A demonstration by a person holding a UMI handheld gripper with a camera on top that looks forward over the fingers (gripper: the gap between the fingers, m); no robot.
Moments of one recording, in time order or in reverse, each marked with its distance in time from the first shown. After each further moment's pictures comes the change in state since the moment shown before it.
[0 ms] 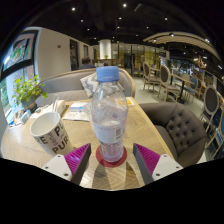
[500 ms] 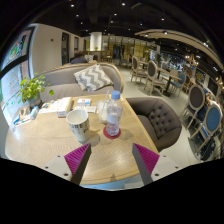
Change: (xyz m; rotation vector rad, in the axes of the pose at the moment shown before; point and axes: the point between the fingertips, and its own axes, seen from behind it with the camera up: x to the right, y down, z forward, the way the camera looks) arm -0.036 -0.007 -0.203 -0.121 0.151 0.003
